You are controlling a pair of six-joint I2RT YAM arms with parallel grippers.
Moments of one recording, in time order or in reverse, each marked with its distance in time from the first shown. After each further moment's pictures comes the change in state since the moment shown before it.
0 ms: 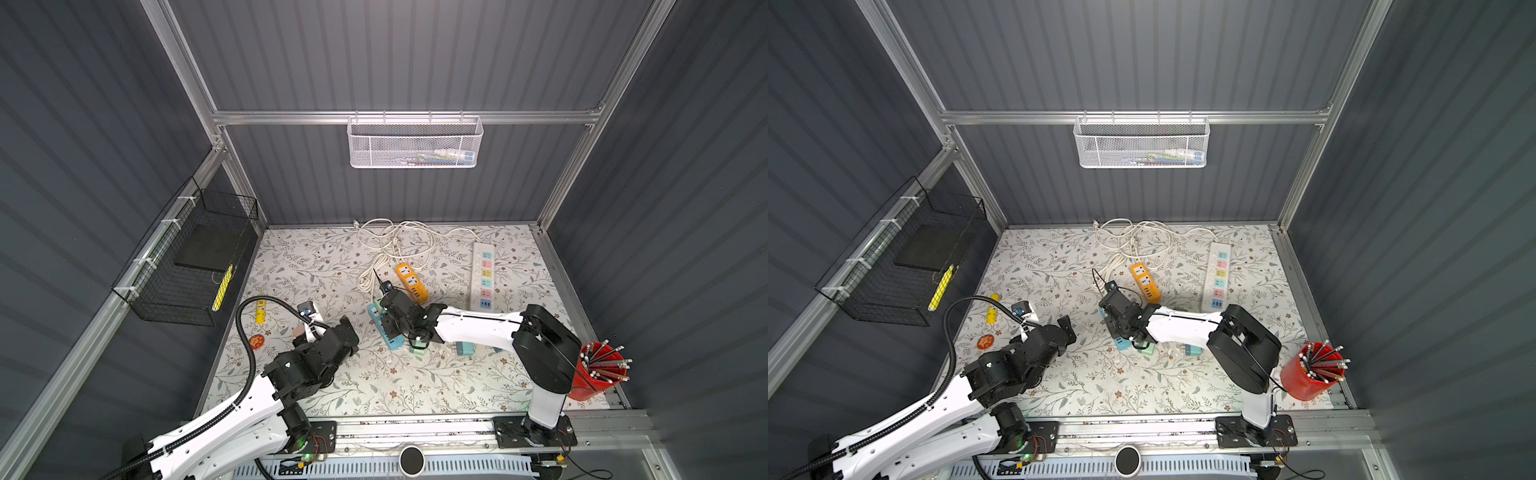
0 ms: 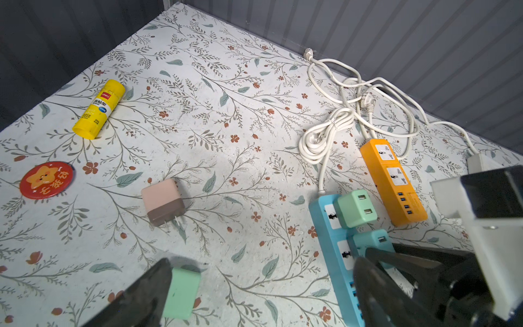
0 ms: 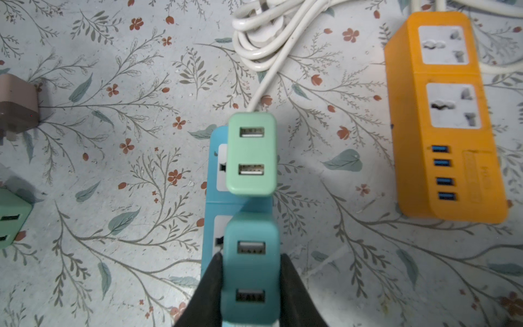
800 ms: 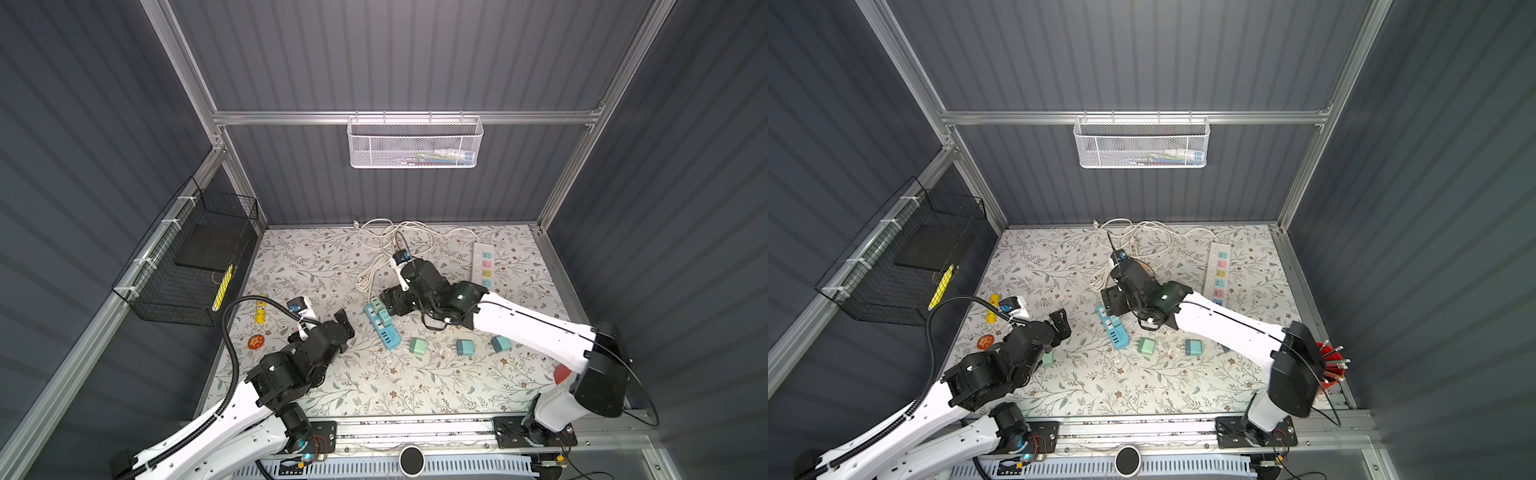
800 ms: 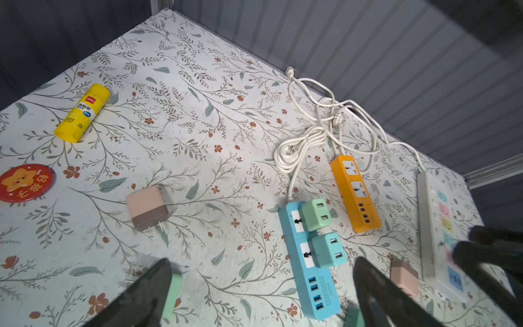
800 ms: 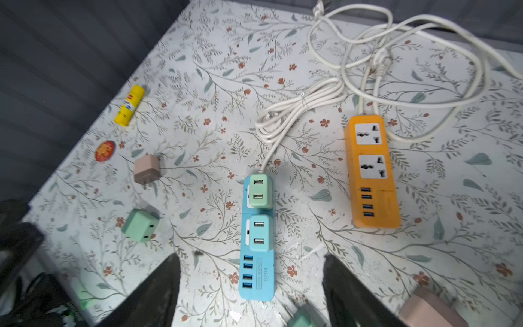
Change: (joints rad) left arm 0.008 -0.067 0.089 -0.033 0.045 -0.003; right arm -0.047 -0.327 0.137 -0.252 -0.086 0.044
